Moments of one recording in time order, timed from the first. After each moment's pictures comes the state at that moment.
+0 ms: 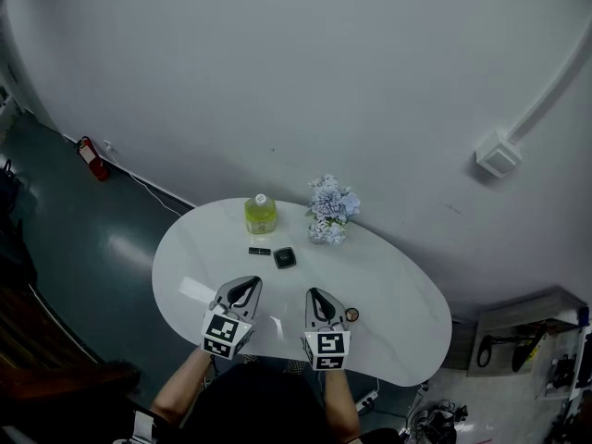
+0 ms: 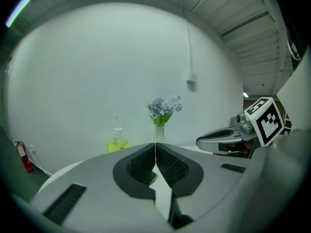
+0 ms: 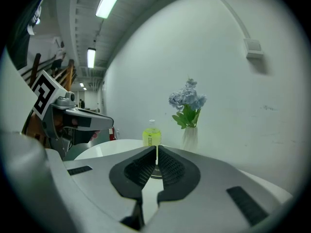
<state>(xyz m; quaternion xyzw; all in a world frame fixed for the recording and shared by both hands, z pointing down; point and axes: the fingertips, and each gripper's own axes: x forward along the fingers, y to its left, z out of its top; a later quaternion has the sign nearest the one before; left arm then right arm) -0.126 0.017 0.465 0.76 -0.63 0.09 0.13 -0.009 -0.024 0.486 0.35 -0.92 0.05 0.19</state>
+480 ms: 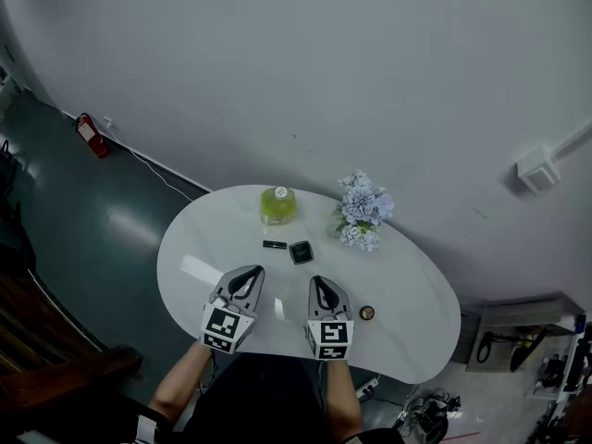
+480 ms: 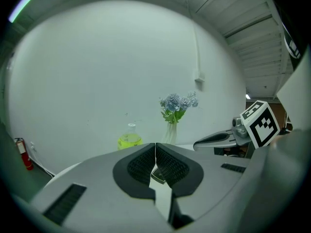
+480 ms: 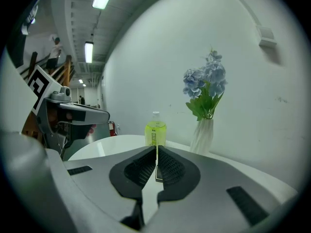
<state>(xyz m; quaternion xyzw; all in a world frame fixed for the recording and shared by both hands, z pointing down) -0.187 0.001 0.485 0.76 -0.63 0.08 0.14 -0.072 -0.047 0.519 0.34 -0.91 0.07 0.22</state>
